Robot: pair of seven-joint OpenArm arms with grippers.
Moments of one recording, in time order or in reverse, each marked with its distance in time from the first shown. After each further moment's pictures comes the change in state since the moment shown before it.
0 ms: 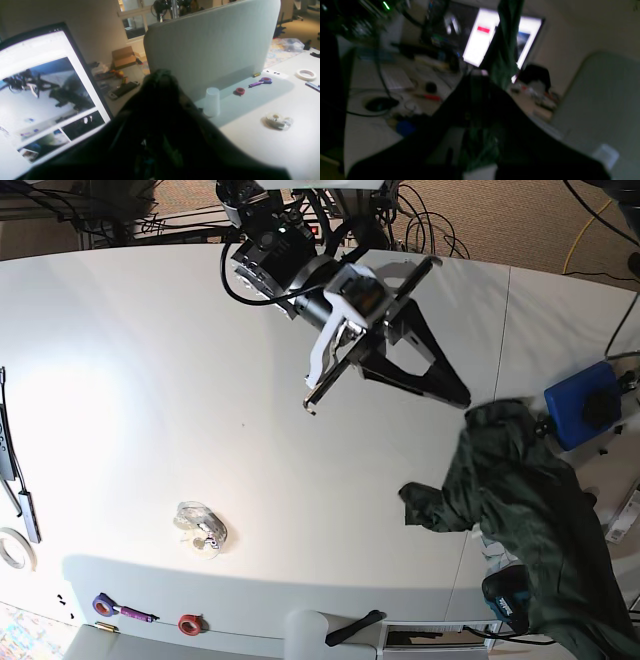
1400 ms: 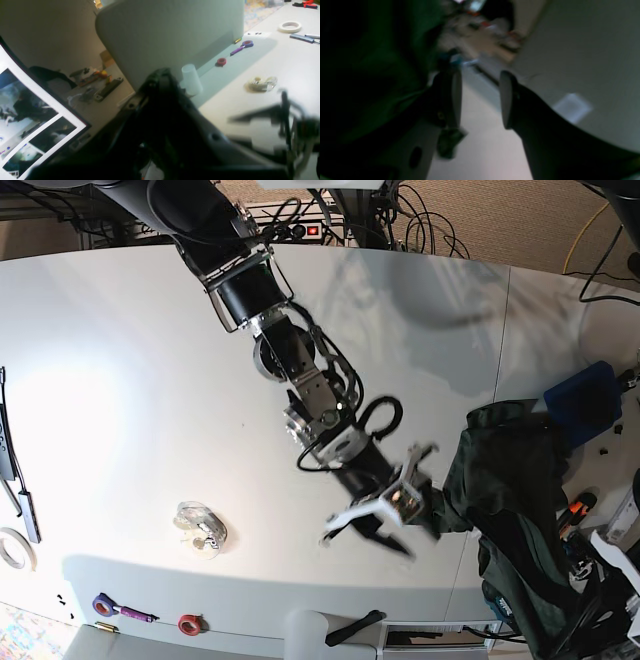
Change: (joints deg) left arm 17.9 2.9 0.2 26.8 9.6 6.3 -3.6; right arm 35.0 -2.5 -0.1 -48.7 1.4 -17.5 -4.0
